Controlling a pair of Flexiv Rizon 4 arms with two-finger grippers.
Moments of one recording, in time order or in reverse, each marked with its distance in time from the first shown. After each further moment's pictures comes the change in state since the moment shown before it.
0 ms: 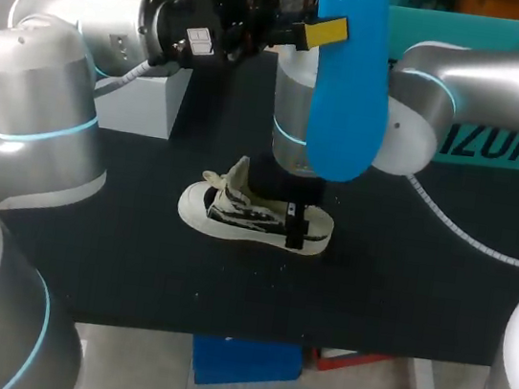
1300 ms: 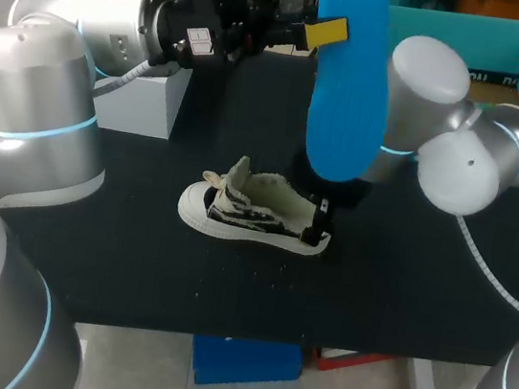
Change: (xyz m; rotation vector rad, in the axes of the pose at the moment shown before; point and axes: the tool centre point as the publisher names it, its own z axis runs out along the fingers) left arm 0.000 0.000 0.000 -0.001 0.000 0.000; right arm -0.008 -0.020 0.002 -0.312 0.057 0.143
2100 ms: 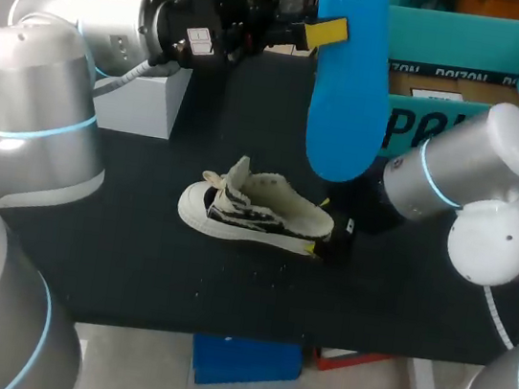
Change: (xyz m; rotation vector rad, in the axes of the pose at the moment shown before) left arm 0.000 0.000 0.000 0.000 0.000 0.000; right arm 0.003 -0.017 0.013 -0.323 -0.013 0.030
